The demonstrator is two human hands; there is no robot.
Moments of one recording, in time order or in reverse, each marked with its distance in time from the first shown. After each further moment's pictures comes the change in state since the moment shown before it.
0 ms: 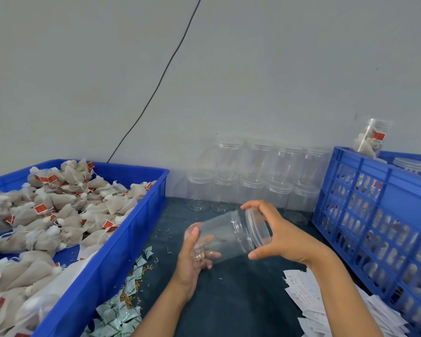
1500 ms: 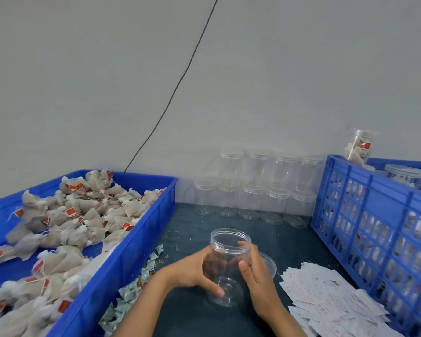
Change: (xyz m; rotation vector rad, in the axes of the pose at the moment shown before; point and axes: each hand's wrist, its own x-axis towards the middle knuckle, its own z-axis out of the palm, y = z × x) left_hand -0.029 0.039 -0.017 0.933 -0.579 -0.146; right_hand -0.038 0.037 0.108 0.246 0.395 -0.202
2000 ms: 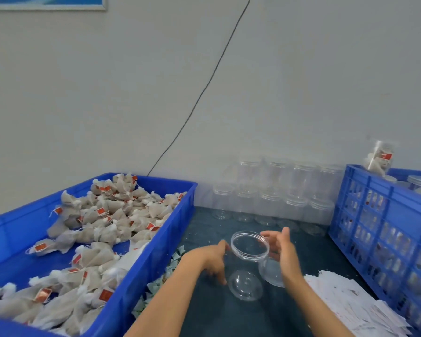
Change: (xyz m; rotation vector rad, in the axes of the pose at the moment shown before) left_hand -0.006 0.048 -0.015 0.563 0.036 -0.379; right_hand 0.051 -0.031 -0.012 0.353 0.248 0.323
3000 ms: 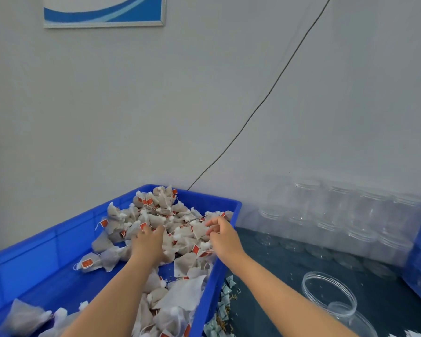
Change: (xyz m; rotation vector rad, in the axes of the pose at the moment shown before) left_hand -0.031 -0.237 -0.102 0.397 0.615 -0.524; right_hand 0.012 -0.059 0.250 -0.435 -0.427 -0.120
